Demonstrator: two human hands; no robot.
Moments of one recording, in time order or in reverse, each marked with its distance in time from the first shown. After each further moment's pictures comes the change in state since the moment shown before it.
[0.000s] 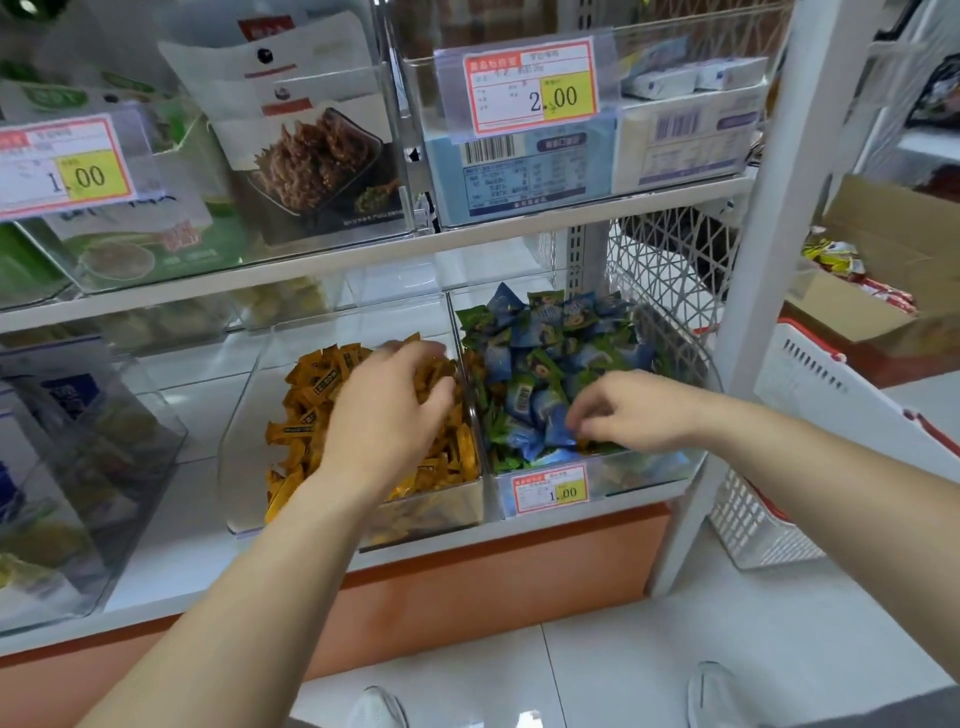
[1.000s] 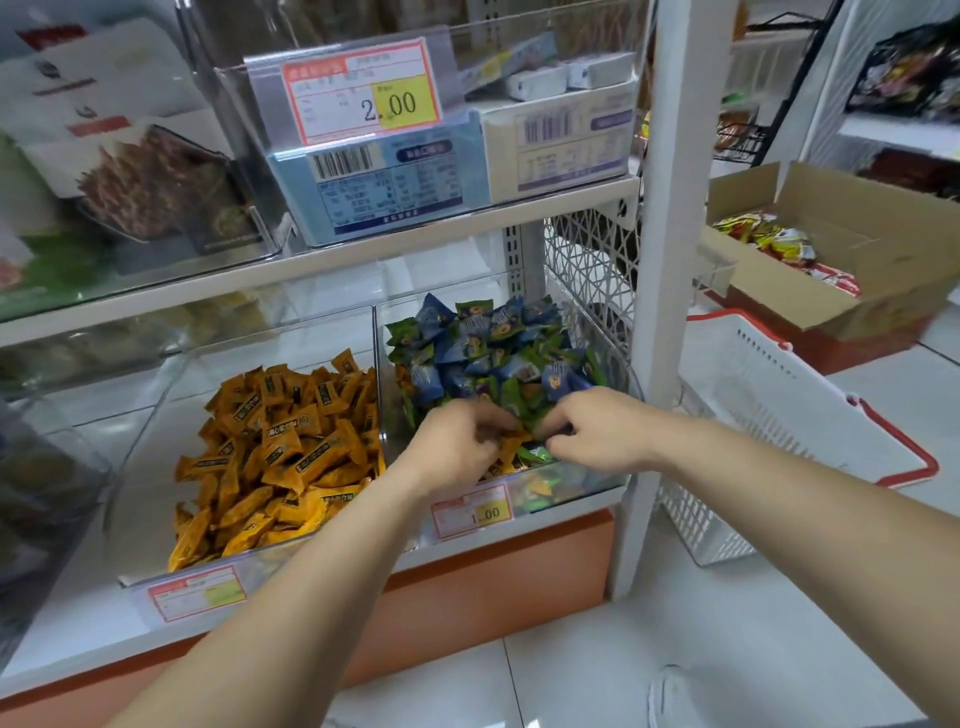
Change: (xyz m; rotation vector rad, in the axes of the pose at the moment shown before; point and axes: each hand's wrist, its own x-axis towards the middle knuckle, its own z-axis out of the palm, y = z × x) left_hand 0.020 0.075 0.098 -0.211 -0.593 0.007; right_hand -0.005 0.058 0.002 -0.131 0.011 -0.014
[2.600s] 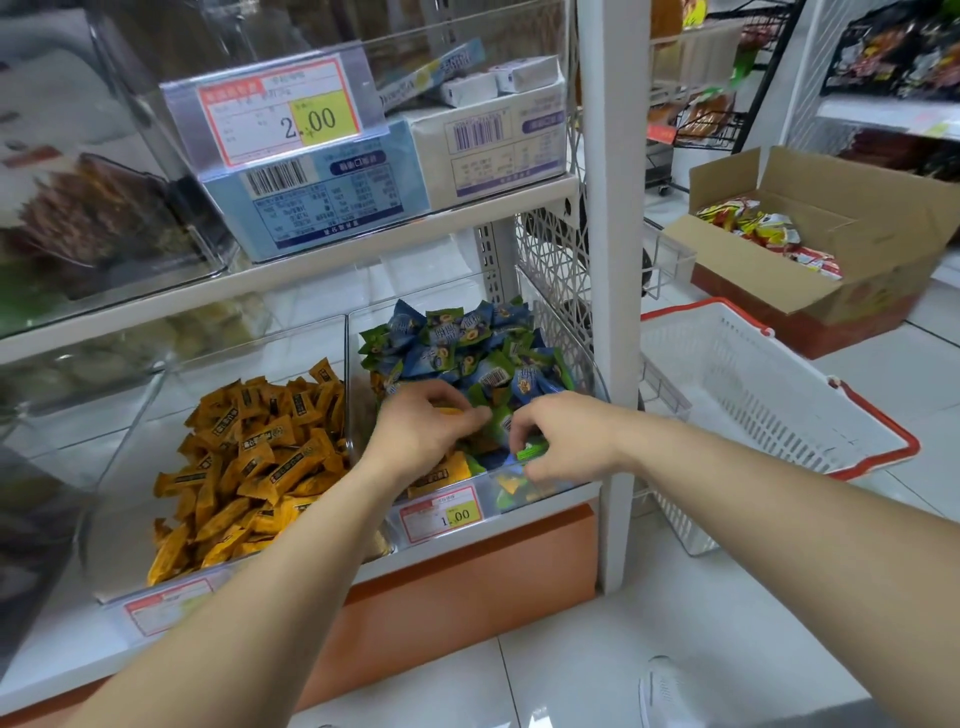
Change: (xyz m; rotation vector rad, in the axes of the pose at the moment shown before) left_hand 0.018 -0.006 0.006 -0.237 0.297 -0.056; right_hand -0.010 0.004 0.001 0.066 -0.021 -0.046
